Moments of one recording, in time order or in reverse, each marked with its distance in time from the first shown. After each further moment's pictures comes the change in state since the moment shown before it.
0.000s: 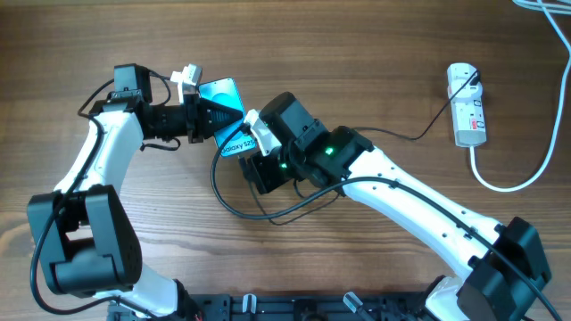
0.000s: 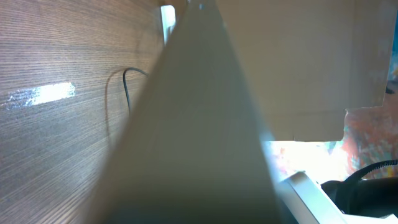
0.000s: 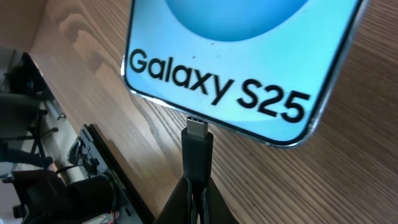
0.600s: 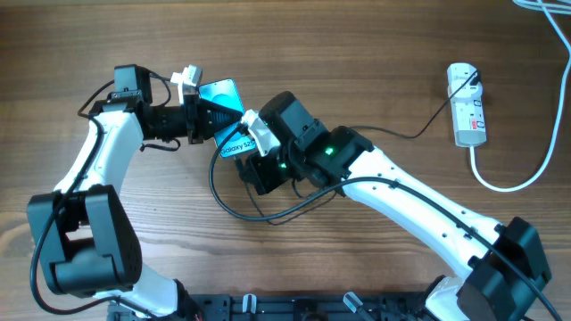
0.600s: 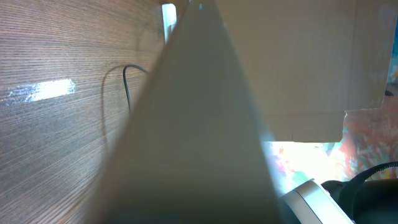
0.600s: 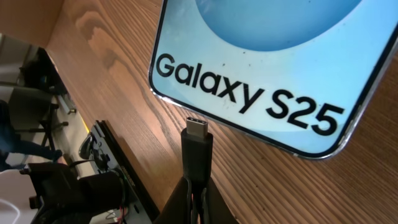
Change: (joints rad) left arm 0.000 0.000 0.000 -0.014 -0.002 0.000; right arm 0.000 0.000 0.000 0.019 -0.049 -0.016
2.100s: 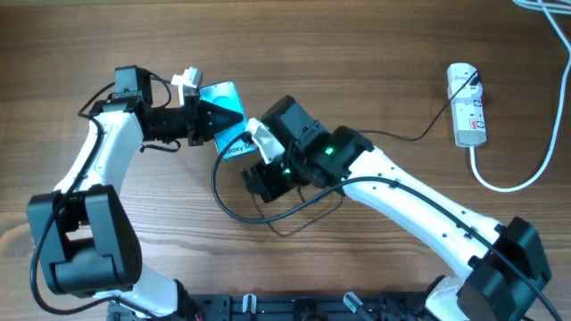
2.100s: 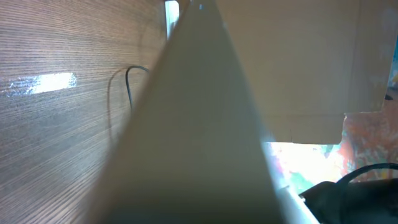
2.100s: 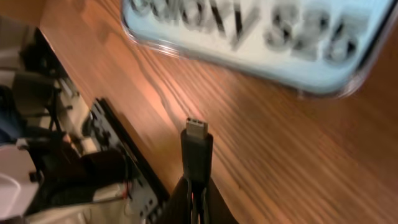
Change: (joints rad) left arm 0.000 0.000 0.000 -0.027 -0.008 0.000; right arm 0.000 0.000 0.002 -0.125 -0.036 -0.019
